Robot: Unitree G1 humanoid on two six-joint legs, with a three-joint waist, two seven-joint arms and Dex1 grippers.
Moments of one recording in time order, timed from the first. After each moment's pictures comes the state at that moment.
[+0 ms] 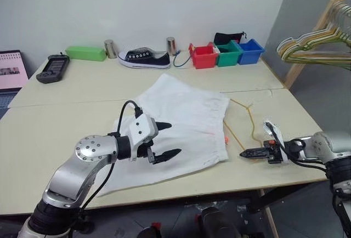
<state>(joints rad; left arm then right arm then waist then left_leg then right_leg) -0.21 0.74 -0.07 -0.45 -0.37 0.51 -0.90 -0.54 -0.81 0.16 0.17 0.63 1.19 1.06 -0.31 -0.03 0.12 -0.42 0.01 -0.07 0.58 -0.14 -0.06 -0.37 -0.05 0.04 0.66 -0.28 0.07</state>
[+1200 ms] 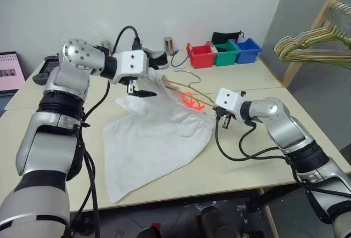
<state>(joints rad) -1.20 0.73 -0.28 0.84 0.10 -0.34 -1.37 -0.74 -0.60 0.41 -0.01 -0.11 0.51 0.79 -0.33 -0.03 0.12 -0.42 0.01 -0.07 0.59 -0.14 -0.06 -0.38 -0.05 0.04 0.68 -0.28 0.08</state>
